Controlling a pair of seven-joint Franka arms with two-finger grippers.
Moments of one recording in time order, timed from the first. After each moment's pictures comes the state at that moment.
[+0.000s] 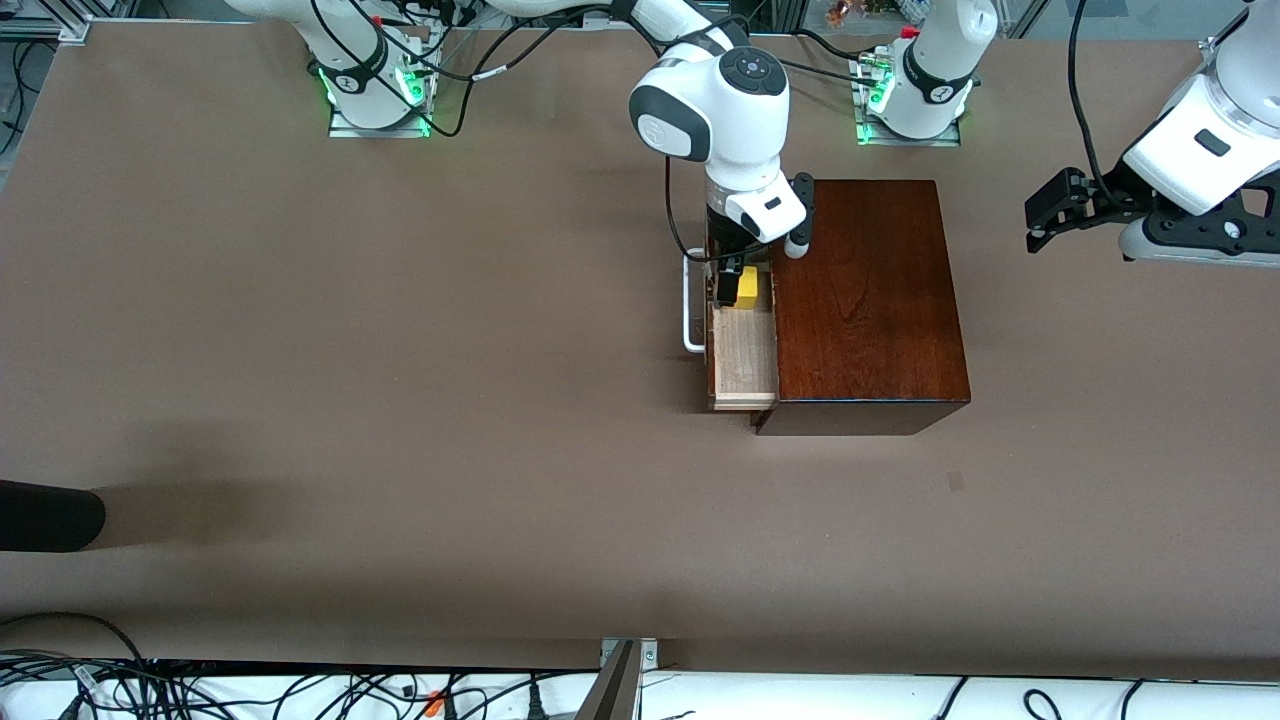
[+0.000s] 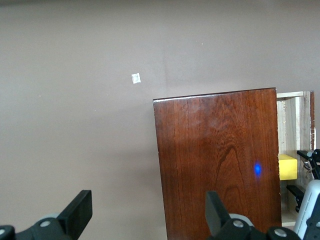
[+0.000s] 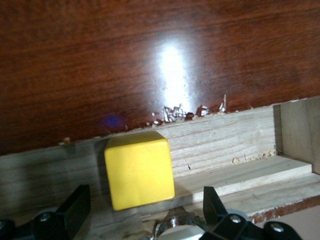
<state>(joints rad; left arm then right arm) -0.11 0.04 -0.04 -1.47 0.02 1.52 -0.08 1.06 0.82 -0.09 -1.12 -0.14 2.09 -0.36</state>
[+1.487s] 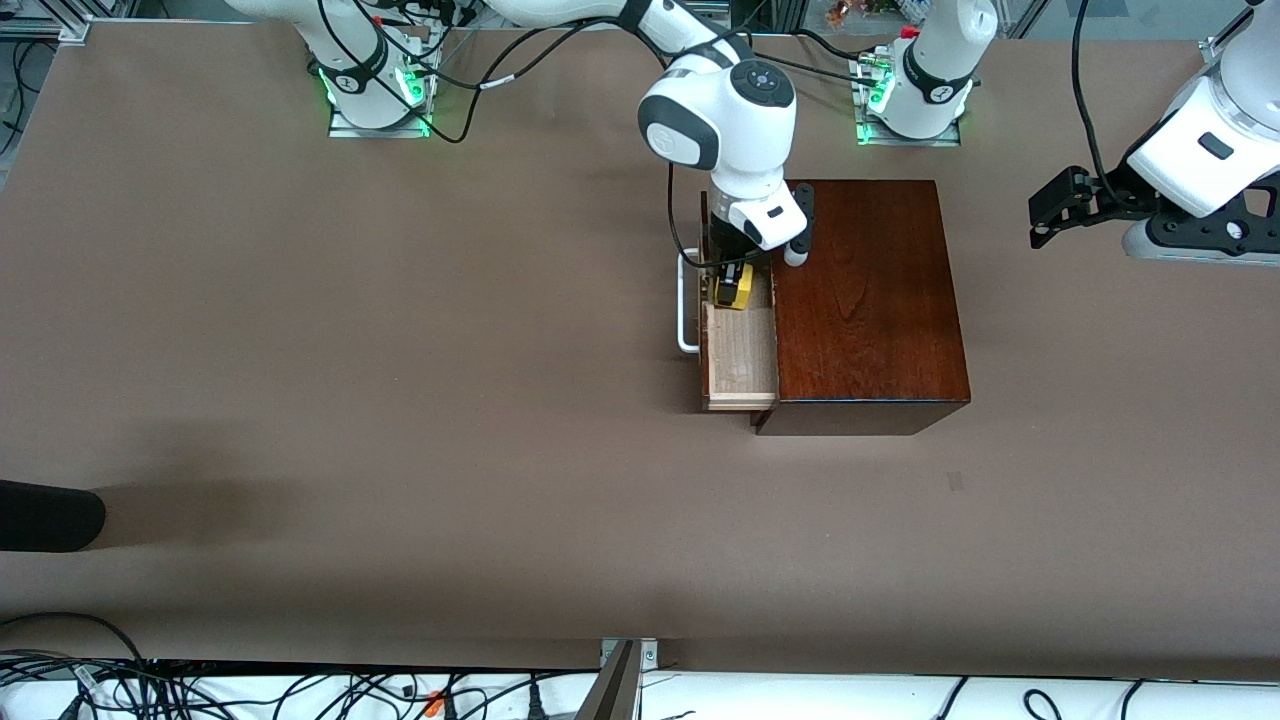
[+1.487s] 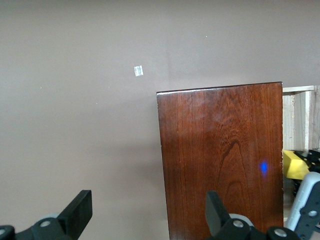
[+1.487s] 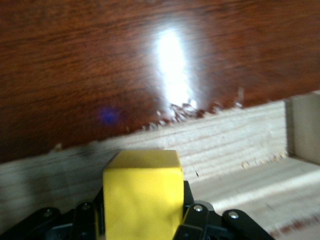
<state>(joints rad) -0.11 0.05 -0.03 -1.48 0.02 1.50 -0.08 1.07 0.87 -0.10 -1.03 -0.14 1.99 -0.31</state>
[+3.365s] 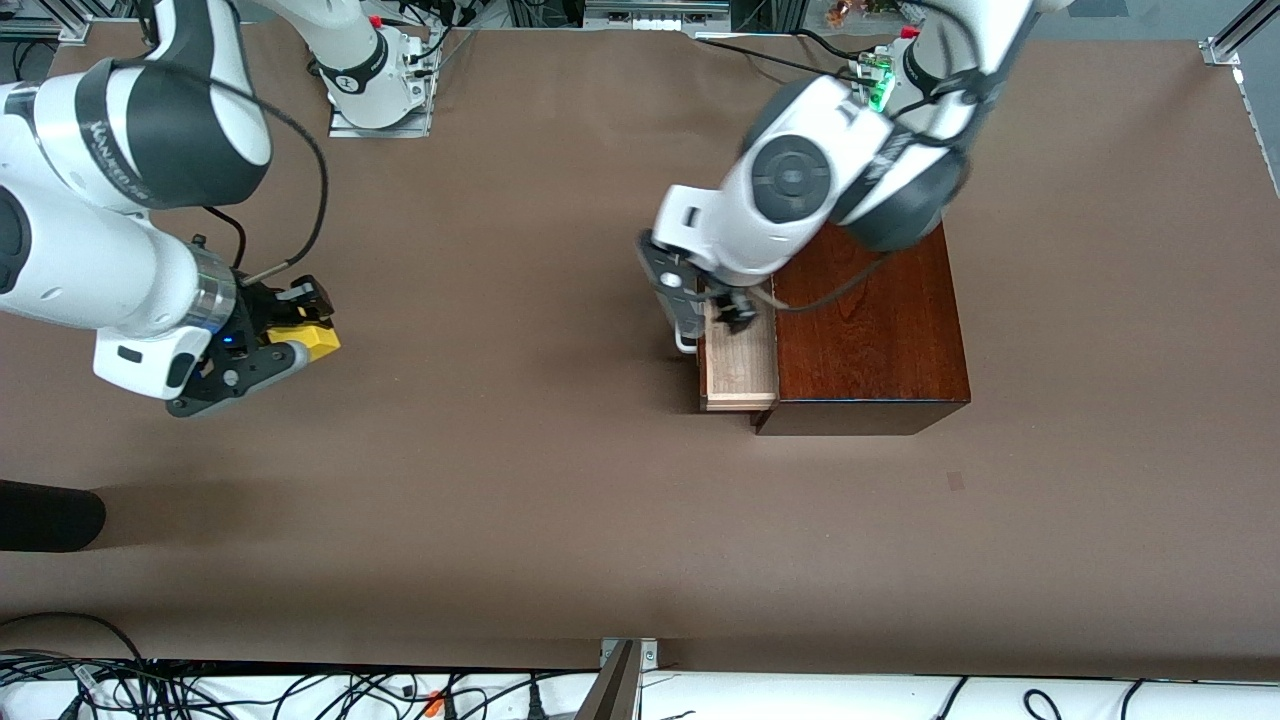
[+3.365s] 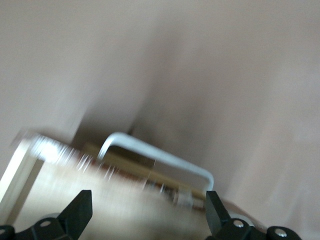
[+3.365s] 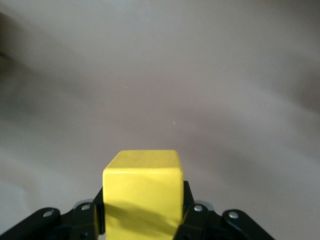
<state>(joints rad) -0.51 0.50 -0.18 -1.44 -0.15 1.88 0.57 0.38 0.38 -0.25 -1.36 0.14 1.54 -0.29</state>
